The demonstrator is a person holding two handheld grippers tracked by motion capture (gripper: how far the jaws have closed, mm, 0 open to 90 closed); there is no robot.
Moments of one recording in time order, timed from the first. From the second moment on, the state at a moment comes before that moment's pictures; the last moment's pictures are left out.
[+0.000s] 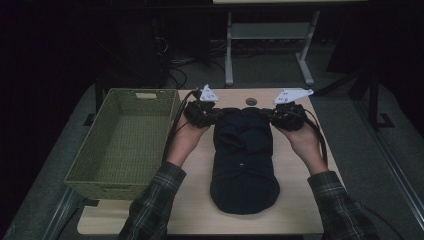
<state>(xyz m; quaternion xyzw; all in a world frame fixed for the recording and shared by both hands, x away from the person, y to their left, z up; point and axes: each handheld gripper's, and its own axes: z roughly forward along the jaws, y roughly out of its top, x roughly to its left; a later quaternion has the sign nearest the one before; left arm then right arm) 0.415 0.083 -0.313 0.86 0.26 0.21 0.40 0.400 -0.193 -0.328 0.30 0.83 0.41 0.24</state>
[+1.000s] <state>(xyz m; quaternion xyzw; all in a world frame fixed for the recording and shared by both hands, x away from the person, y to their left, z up) 0.331 0.097 -0.349 0.85 0.22 0.20 0.44 0.324 -0.194 -0.367 0.29 0.82 0.45 0.23</state>
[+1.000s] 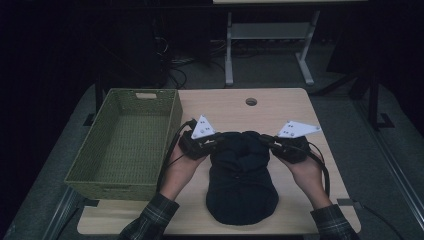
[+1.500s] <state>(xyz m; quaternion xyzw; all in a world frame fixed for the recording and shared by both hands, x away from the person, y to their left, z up) 0.303 0.104 -0.373 0.86 0.22 0.14 0.44 0.292 -0.199 -0.388 0.28 0.83 0.45 0.17</state>
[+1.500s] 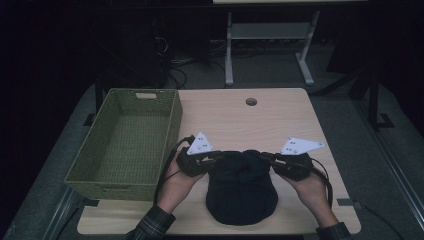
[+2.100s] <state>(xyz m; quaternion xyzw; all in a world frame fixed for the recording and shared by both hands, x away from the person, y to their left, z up) 0.286 0.105 -0.407 0.88 0.22 0.09 0.41 0.263 -0.202 -0.424 0.28 0.85 0.44 0.09</state>
